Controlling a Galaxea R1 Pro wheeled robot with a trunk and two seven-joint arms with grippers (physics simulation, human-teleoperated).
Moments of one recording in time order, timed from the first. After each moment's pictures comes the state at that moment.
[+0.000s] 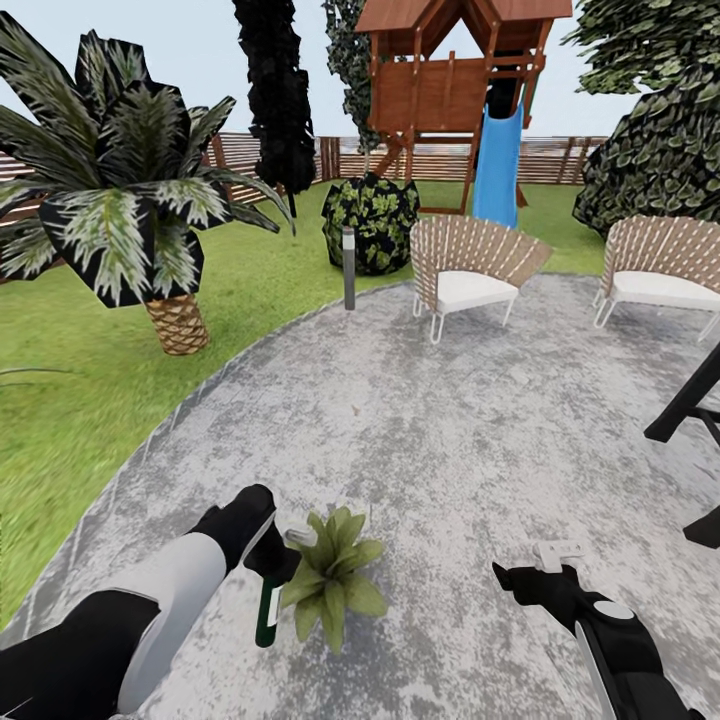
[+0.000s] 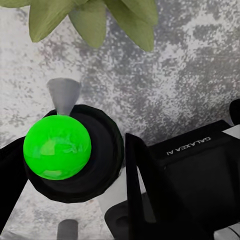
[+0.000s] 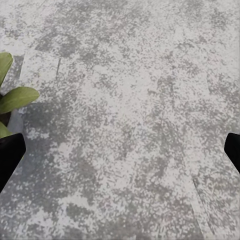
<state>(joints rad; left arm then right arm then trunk) -0.96 -0.08 -0.19 -0.27 -0.27 1.01 -0.44 -0.18 -0.06 -0.19 -1.43 0.16 0.59 0.28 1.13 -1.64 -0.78</state>
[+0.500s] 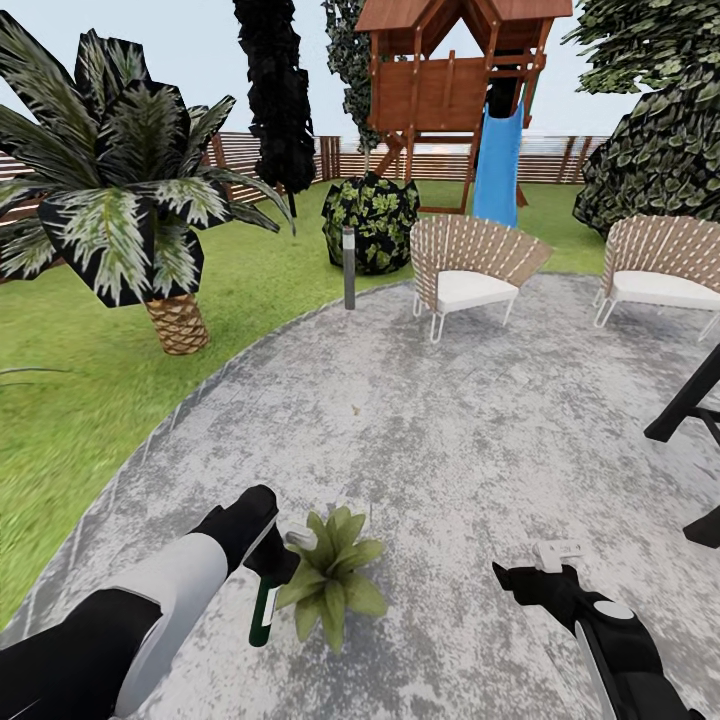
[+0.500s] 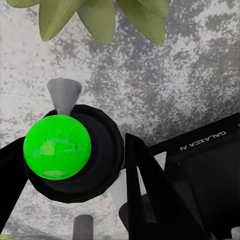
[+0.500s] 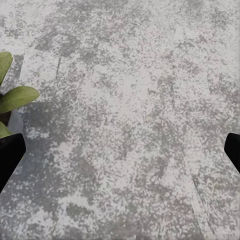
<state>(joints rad) -0.96 -0.08 -0.26 -0.27 -0.27 1.01 -0.44 -0.18 -0.06 -0.19 -1.43 0.16 0.59 0.28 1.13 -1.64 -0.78</state>
